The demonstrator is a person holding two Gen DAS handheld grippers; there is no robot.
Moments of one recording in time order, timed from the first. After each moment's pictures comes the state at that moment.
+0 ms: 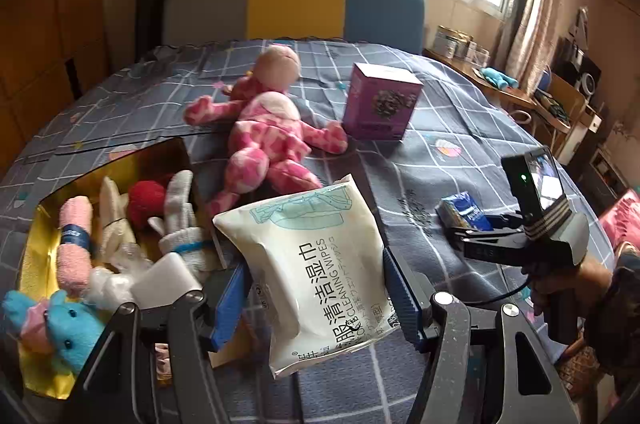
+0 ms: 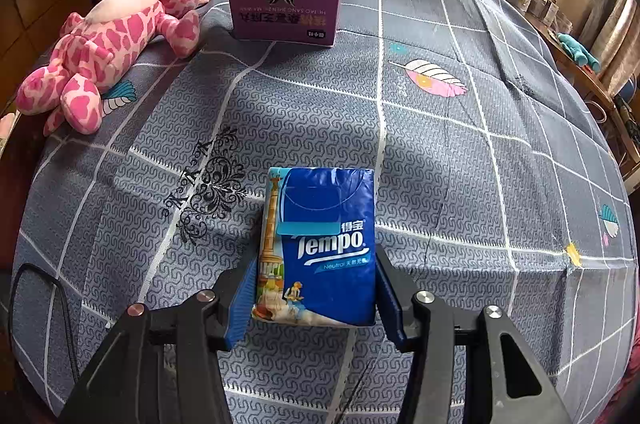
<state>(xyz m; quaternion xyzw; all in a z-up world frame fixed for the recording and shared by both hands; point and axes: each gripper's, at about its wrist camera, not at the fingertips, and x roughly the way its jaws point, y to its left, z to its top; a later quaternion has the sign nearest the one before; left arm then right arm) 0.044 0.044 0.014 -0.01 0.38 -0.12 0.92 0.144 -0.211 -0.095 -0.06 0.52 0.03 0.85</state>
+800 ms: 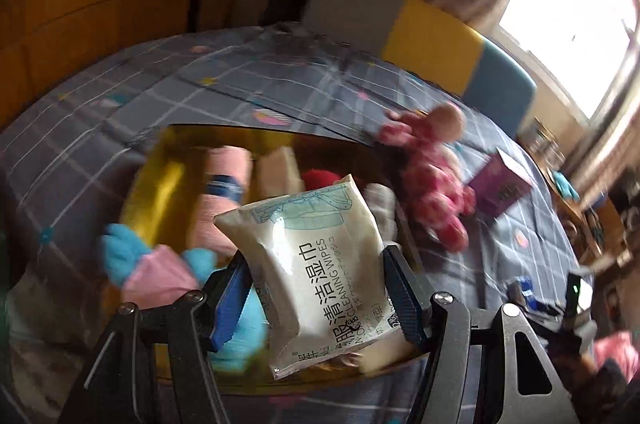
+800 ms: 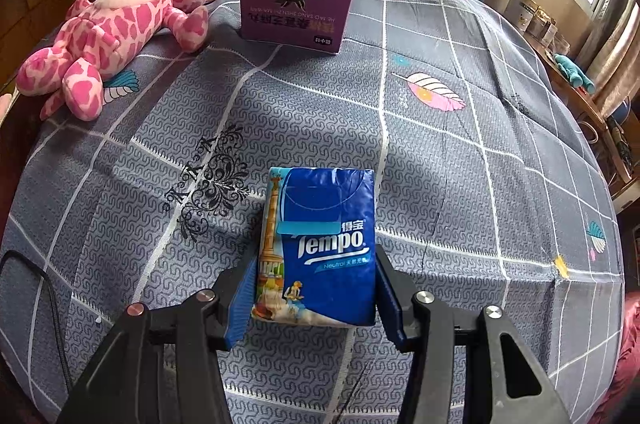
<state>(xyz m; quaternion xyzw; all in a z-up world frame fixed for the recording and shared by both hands) 0.025 0.236 0.017 -0.19 0.37 0.04 0.91 0.139 -0.203 -0.092 -0.10 0.50 0.03 0.86</state>
